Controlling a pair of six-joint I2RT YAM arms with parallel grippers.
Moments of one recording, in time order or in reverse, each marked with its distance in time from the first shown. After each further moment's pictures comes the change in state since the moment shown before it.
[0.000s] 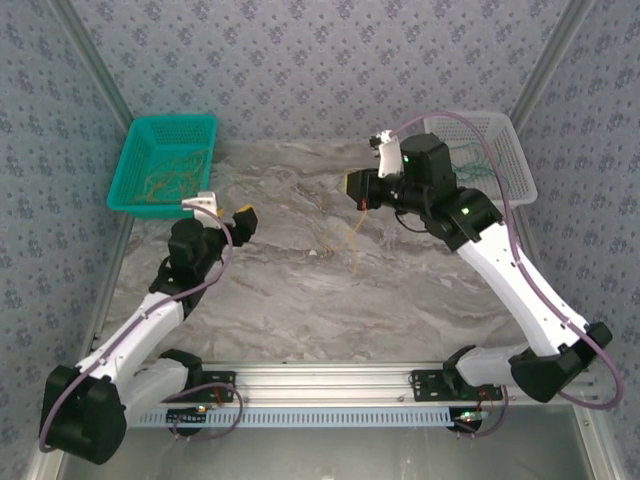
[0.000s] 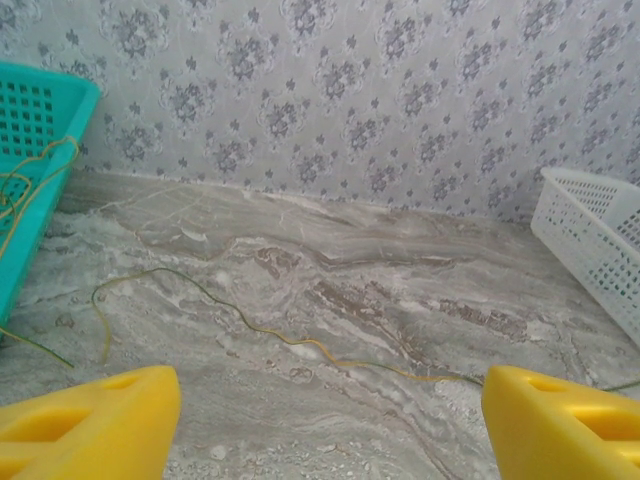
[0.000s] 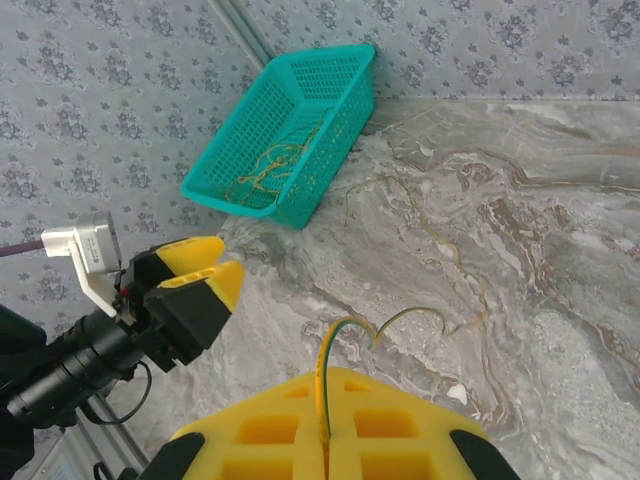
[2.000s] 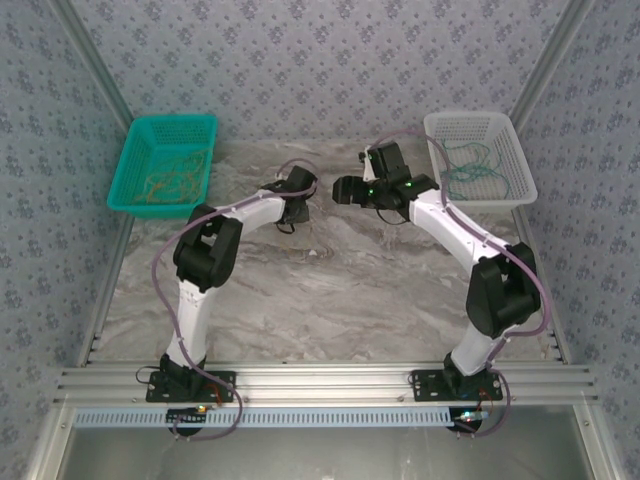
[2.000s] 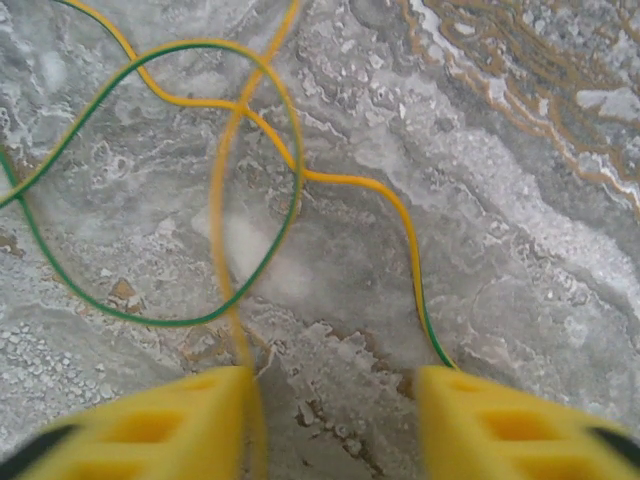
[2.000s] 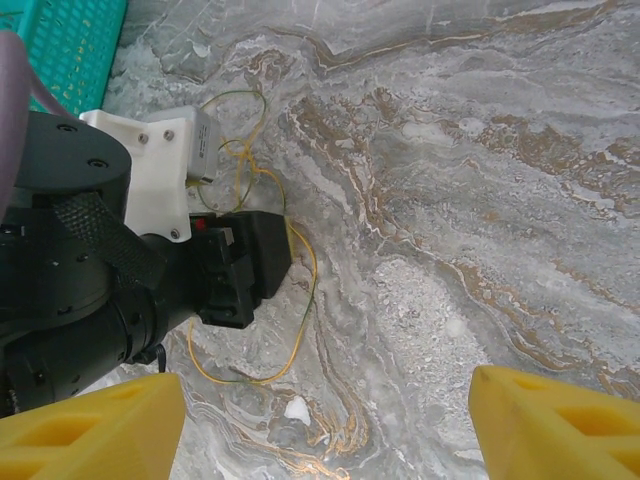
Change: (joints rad) left arm -0.202 1.235 1.080 -0.758 -0.286 -0.246; right arm -0.137 0.361 -0.122 0.164 0.071 0.040
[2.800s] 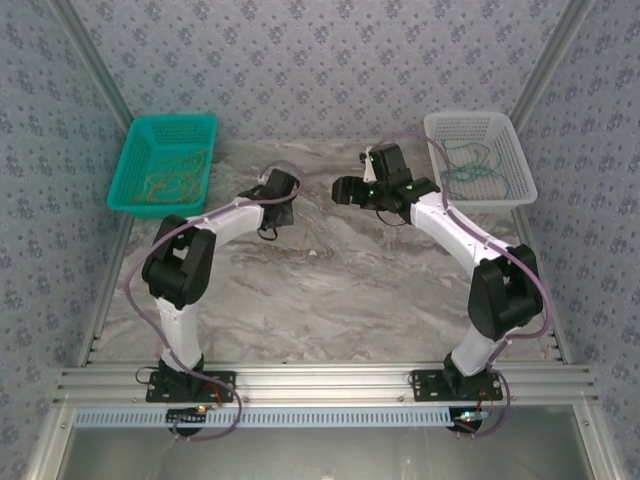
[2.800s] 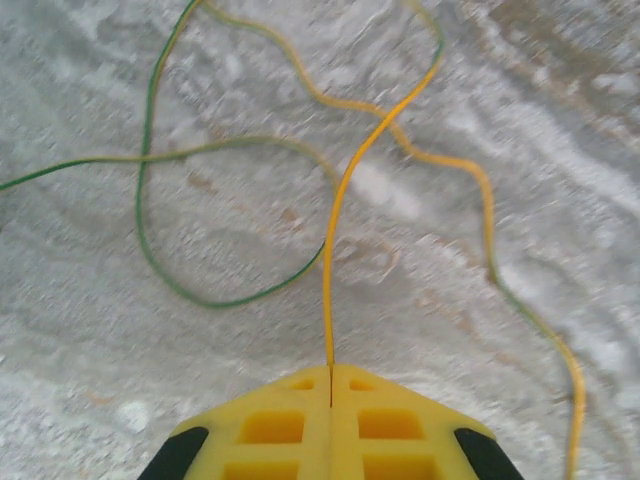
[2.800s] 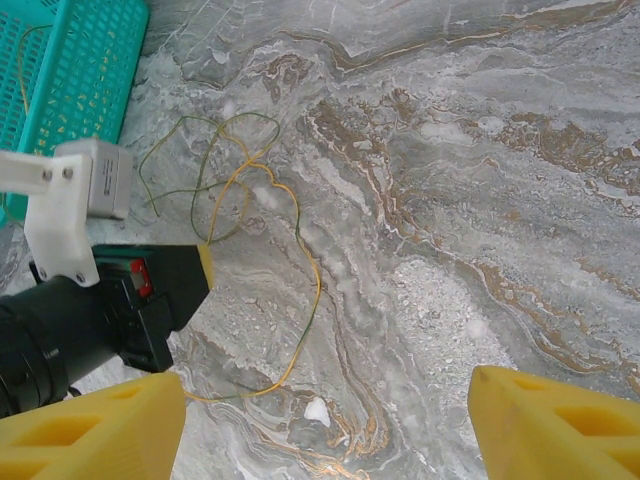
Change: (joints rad) left arm 0.032 -0.238 -0.221 0.058 0.023 0.070; right arm 0.001 -0.013 -0.032 0.043 -0.030 0.031
